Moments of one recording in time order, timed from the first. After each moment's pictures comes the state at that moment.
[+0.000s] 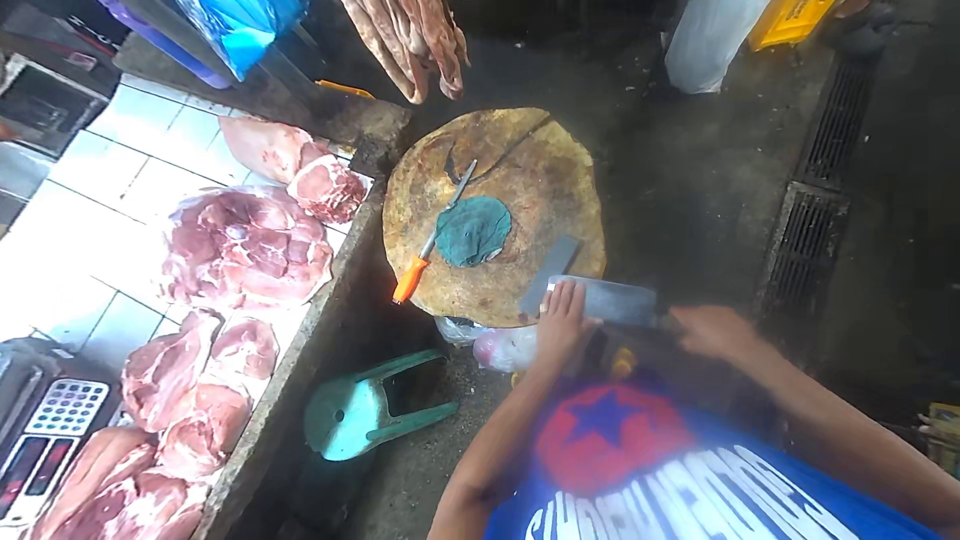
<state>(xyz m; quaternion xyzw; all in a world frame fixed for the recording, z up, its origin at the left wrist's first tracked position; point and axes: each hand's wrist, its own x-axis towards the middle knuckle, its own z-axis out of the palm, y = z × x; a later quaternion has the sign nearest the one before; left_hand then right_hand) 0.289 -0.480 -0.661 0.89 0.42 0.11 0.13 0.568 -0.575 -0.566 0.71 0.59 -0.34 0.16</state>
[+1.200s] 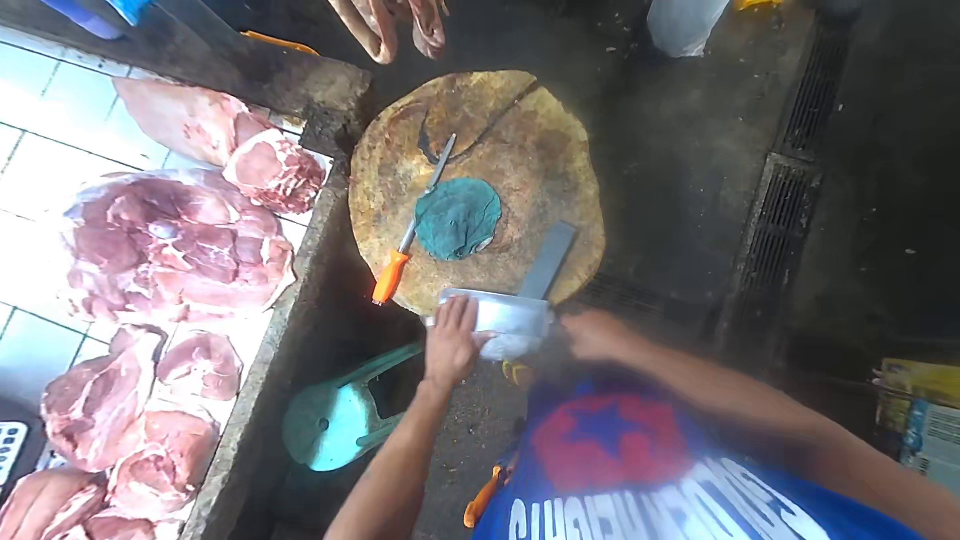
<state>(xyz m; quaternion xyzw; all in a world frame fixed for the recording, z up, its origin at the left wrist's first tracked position) 0.102 -0.416 -0.633 0.90 0.42 0.03 0.09 0.410 -0.508 -0.594 0.63 0.62 -0.46 0.07</state>
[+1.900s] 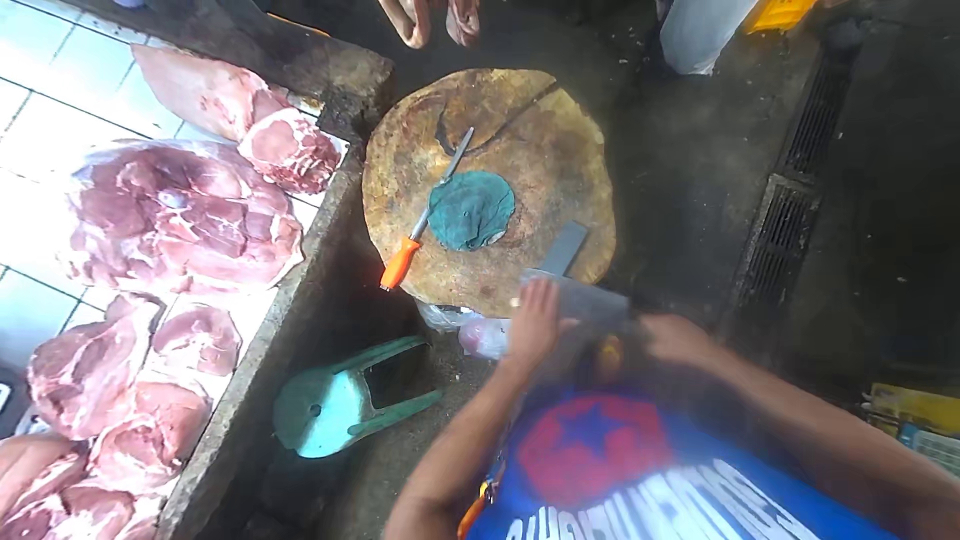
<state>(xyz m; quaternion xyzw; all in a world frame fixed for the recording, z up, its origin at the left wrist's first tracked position) 0.224 -0.458 -0.643 0.90 0.41 0.04 0.14 0.507 -0.566 -0.601 0.69 0.57 -0.44 0.10</state>
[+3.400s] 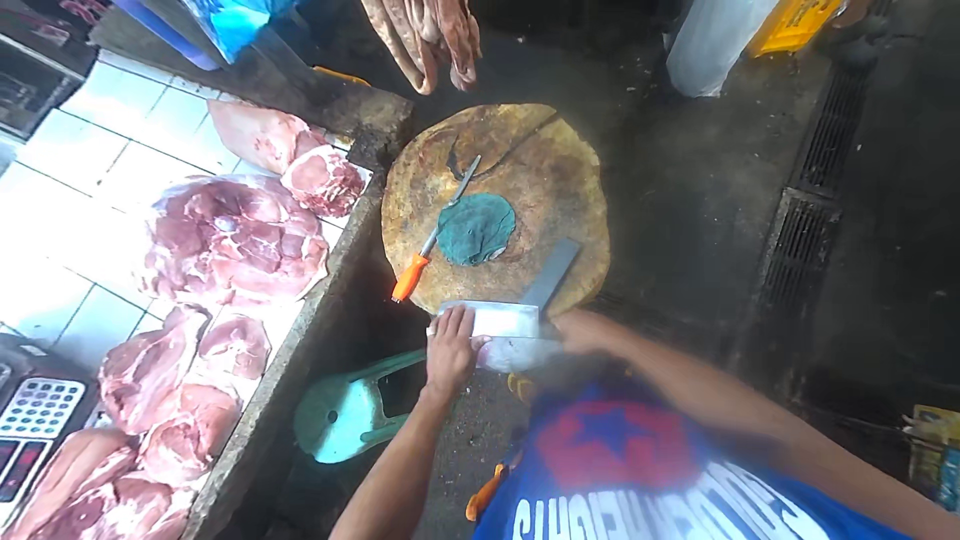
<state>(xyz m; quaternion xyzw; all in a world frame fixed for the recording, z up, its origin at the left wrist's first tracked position) 0.087 -0.428 -0.631 0.87 0.48 0.03 0.05 0.404 -0.473 -0.608 0.56 0.68 -0.47 0.05</state>
